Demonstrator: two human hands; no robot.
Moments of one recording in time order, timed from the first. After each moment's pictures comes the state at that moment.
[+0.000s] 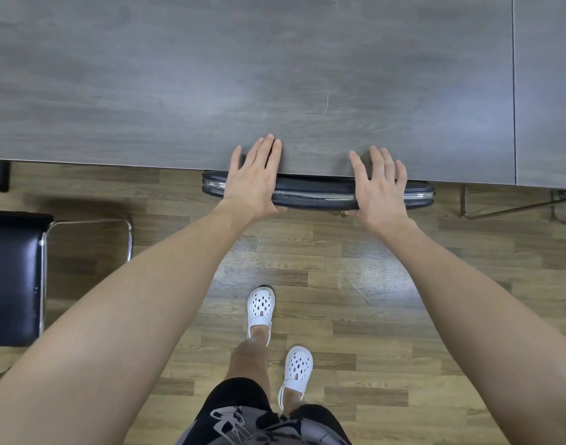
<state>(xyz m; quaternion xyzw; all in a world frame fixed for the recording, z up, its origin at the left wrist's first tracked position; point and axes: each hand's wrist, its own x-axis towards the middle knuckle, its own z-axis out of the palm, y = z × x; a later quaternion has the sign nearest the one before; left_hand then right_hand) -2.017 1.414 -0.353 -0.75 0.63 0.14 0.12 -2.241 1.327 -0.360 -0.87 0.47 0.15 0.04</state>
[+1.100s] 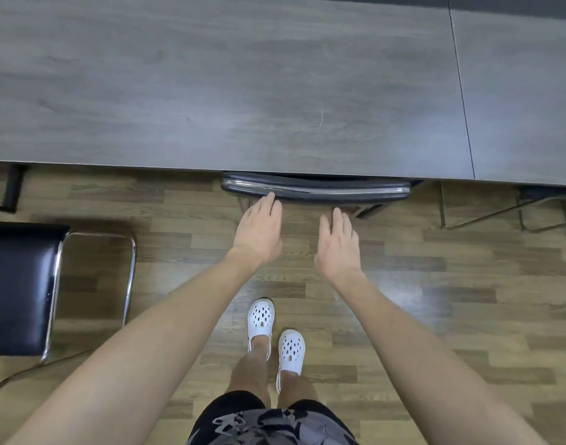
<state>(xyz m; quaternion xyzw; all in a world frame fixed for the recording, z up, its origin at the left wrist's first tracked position) -2.055 1.521 -0.314 -0.75 0.63 0.21 0.04 -2.220 1.482 -0.331 -0.83 0.52 0.17 0.11</state>
